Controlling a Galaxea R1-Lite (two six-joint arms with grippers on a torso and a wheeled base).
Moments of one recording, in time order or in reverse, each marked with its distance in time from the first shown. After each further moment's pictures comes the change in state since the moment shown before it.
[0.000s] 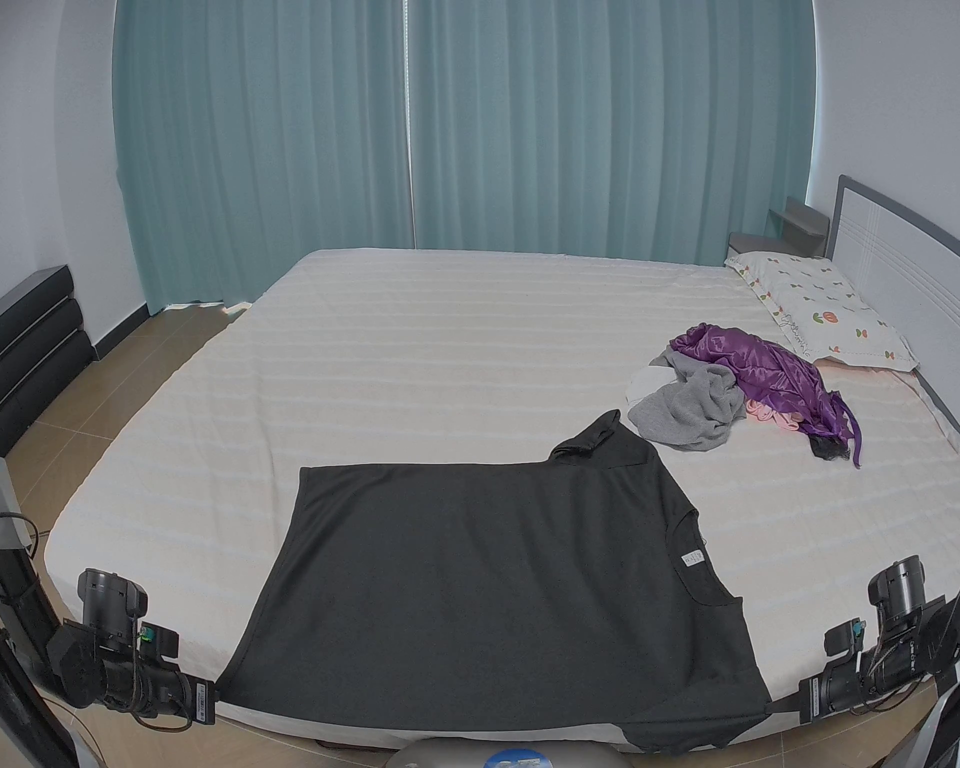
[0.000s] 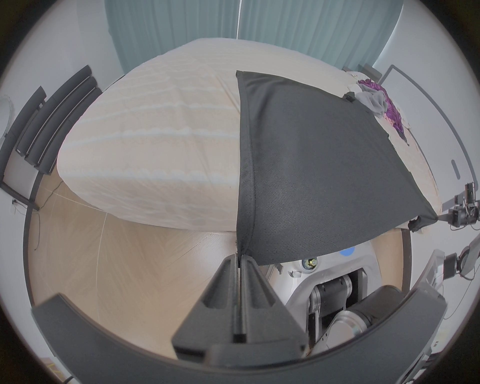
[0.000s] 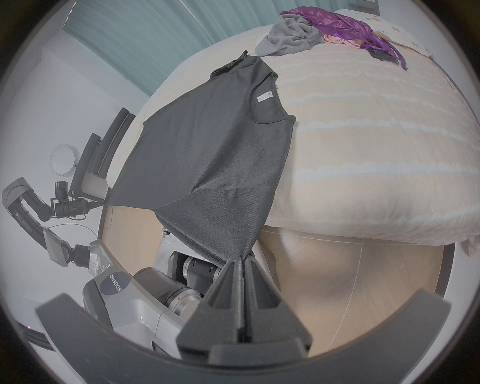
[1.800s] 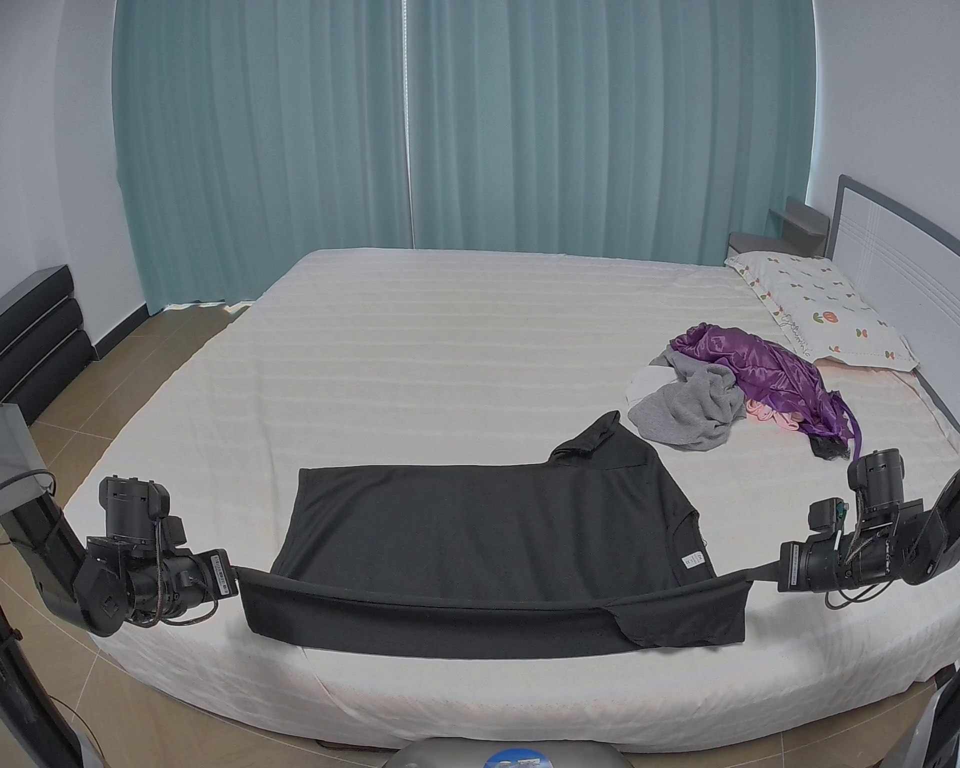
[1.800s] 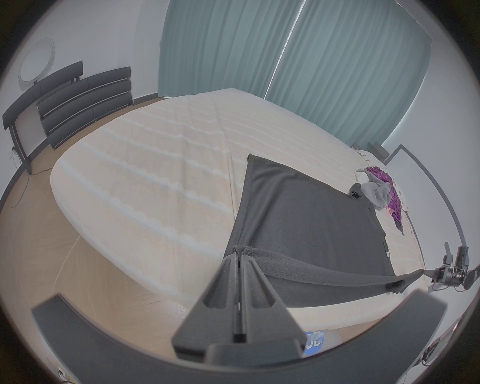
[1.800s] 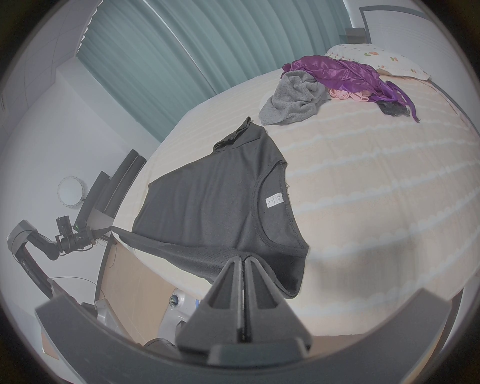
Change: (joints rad) left arm -0.077 0.048 -0.367 -0.031 0.038 -0.390; right arm 0.041 0.107 -0.448 0.005 0.013 0.205
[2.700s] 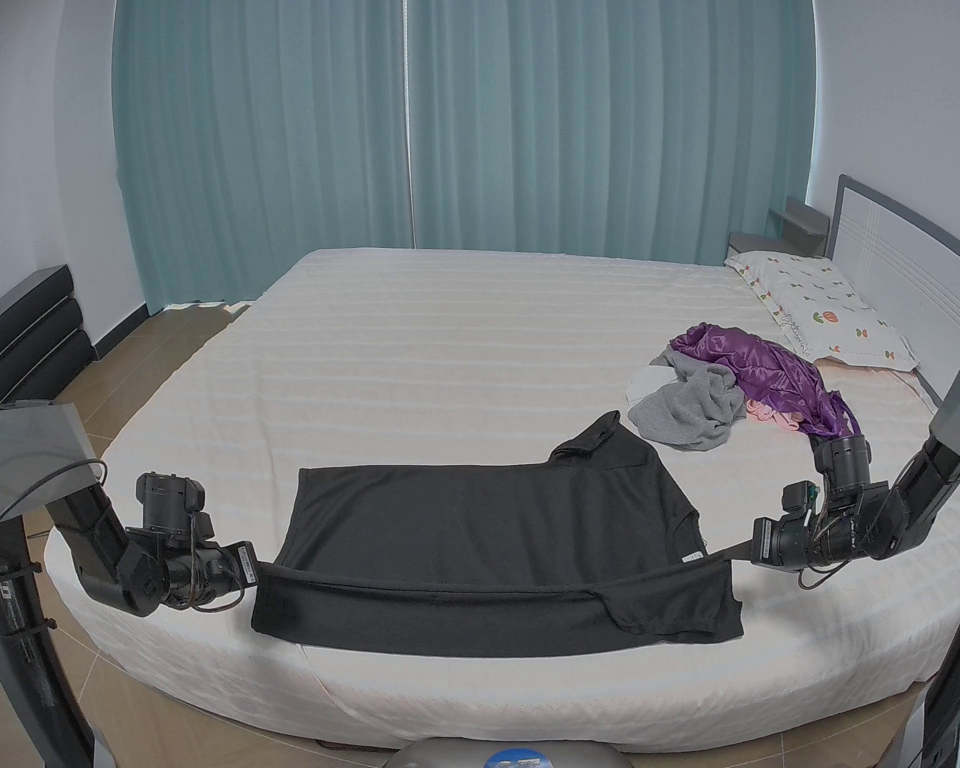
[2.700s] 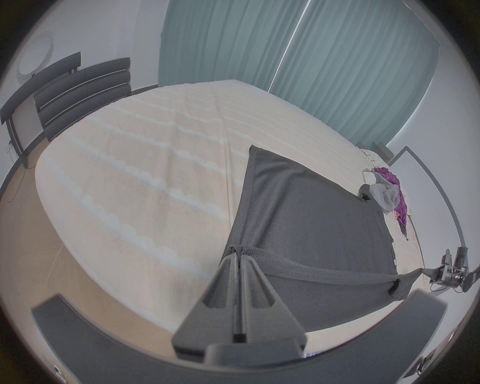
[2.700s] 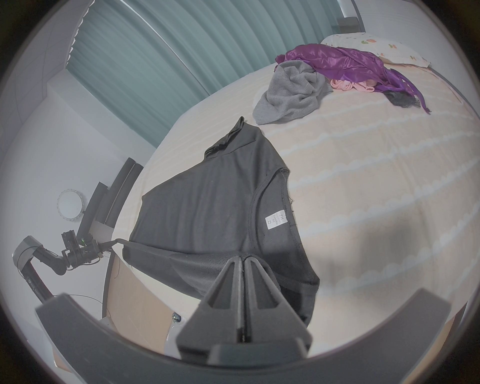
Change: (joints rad) left arm -0.019 0.189 -0.155 -0.004 -0.003 -0.038; right arm 0.017 0.179 -0.188 0.001 -0.001 0.084
